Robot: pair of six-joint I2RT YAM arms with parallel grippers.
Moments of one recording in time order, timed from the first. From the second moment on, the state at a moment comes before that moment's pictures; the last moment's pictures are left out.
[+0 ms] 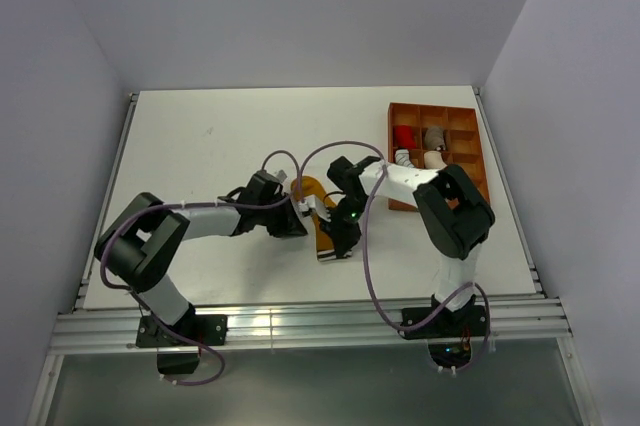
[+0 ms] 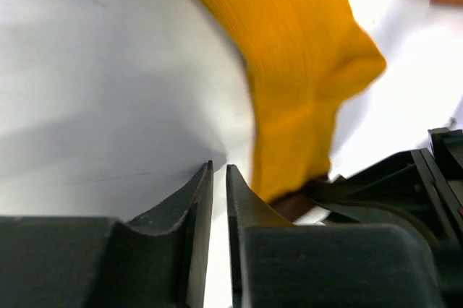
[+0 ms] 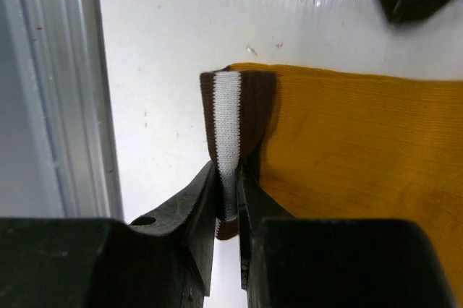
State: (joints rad) left arm -0.64 1.67 0.72 0.07 0.33 -0.88; right arm 0.64 1.84 1.14 -0.87 -0.71 -0.86
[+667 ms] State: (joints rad) left arm -0.70 1.45 0.54 0.30 0.21 -0.80; right arm 0.53 2.14 1.42 -1.19 -0.83 -0.88
